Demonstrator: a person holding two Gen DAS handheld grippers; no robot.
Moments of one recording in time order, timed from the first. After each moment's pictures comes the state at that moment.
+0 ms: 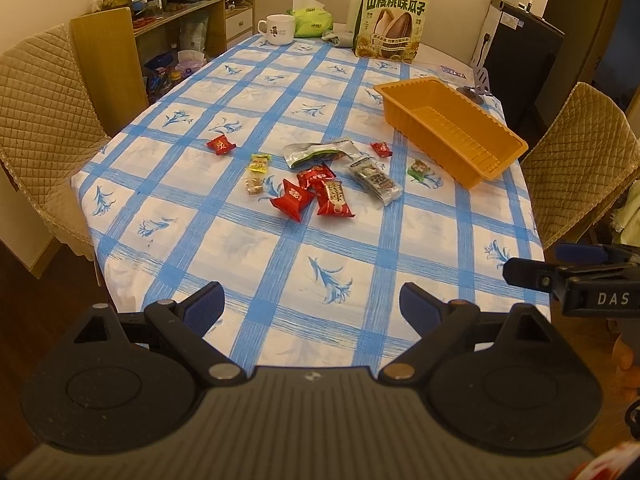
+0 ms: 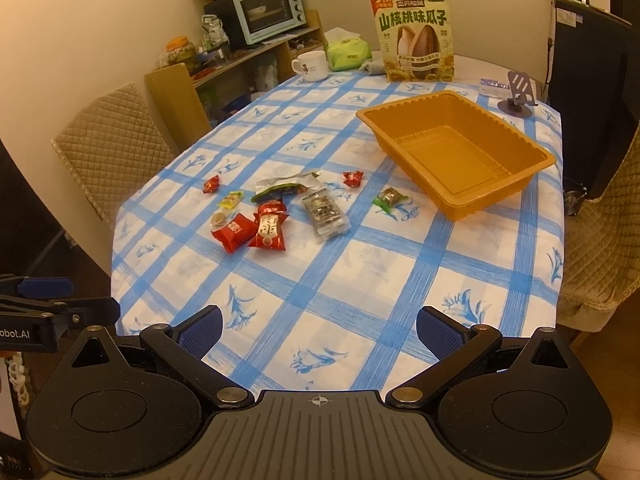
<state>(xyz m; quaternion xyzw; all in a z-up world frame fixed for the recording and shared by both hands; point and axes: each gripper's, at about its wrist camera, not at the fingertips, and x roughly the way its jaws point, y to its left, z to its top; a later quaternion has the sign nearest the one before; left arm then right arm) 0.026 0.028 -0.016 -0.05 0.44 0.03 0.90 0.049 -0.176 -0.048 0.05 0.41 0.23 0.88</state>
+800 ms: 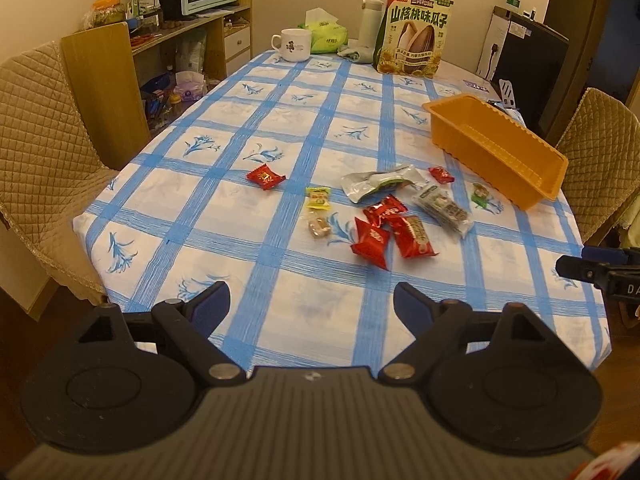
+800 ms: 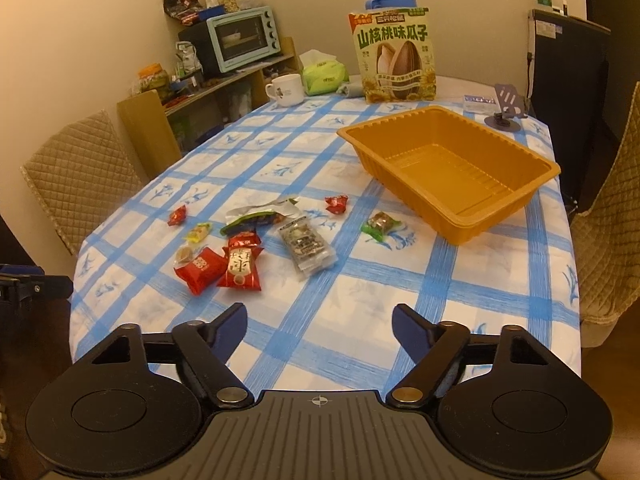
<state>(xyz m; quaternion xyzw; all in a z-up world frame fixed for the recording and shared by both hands) 0.083 0.128 -0.053 -0.03 0.41 0.00 0.91 0.088 -0.144 -0.090 0.06 0.36 0.20 0.91</state>
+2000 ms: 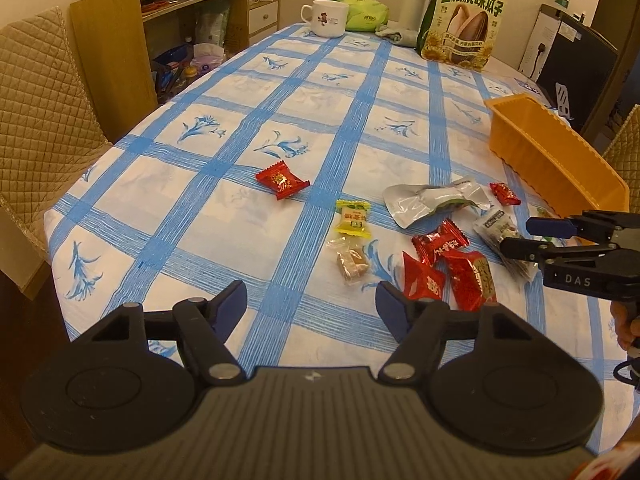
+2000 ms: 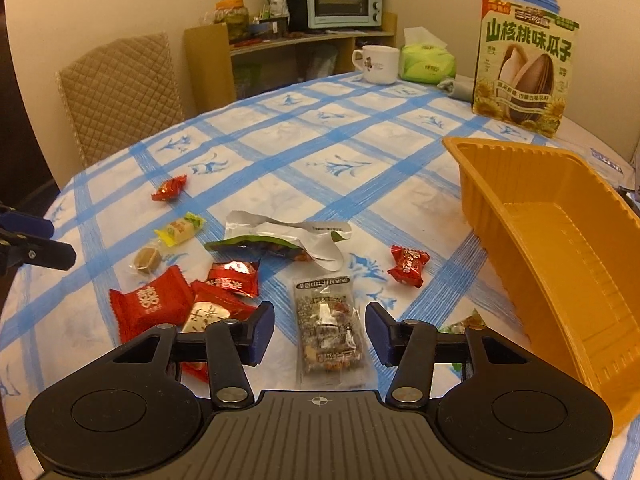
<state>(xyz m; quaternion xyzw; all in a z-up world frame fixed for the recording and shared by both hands) 0.179 0.141 -0.108 -0.06 0.44 0.04 0.90 0.245 -0.064 -0.163 -0.08 0.36 0.31 0.87</state>
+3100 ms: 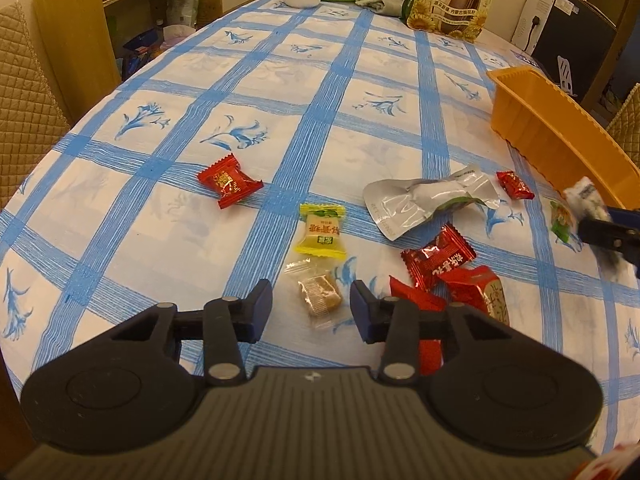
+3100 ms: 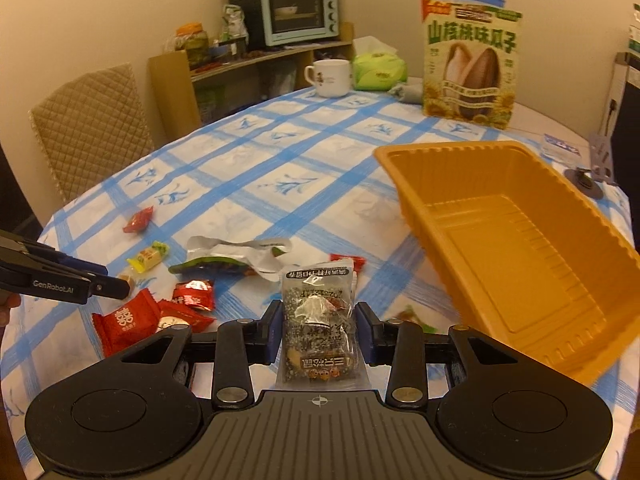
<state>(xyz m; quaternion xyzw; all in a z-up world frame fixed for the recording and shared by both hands) 0.238 0.124 -0.147 -0.05 0.47 0.02 0.88 0.239 -0.119 -0.133 -0.03 0.35 0.26 0.90</state>
